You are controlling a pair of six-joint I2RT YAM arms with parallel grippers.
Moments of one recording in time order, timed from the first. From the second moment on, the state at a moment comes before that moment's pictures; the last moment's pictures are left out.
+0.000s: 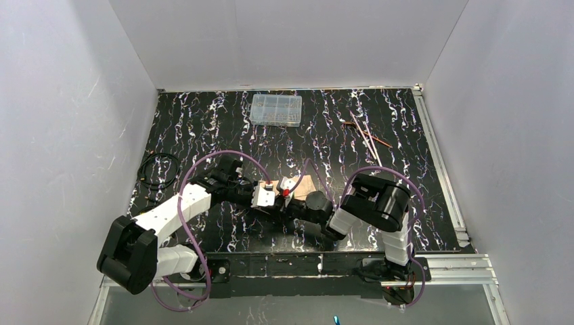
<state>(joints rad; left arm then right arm) -0.51 1.22 0.66 -0.51 0.64 1.13 1.09 1.96 0.51 1.40 -0.19 0.08</state>
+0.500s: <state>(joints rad) -0.44 1.18 0.71 -0.55 0.61 0.99 1.08 1.96 0.53 1.34 -0.25 0.08</state>
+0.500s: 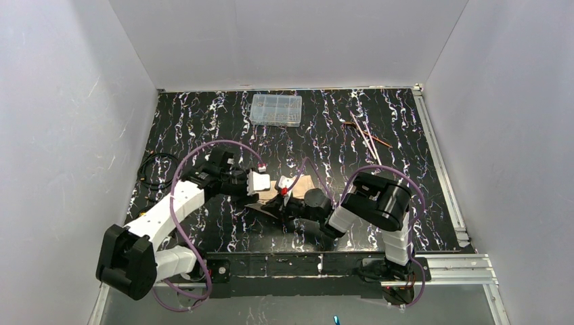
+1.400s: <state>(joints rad) -0.32 1.36 0.77 -0.42 0.53 0.82 1.02 1.94 0.63 1.15 -0.40 0.16</state>
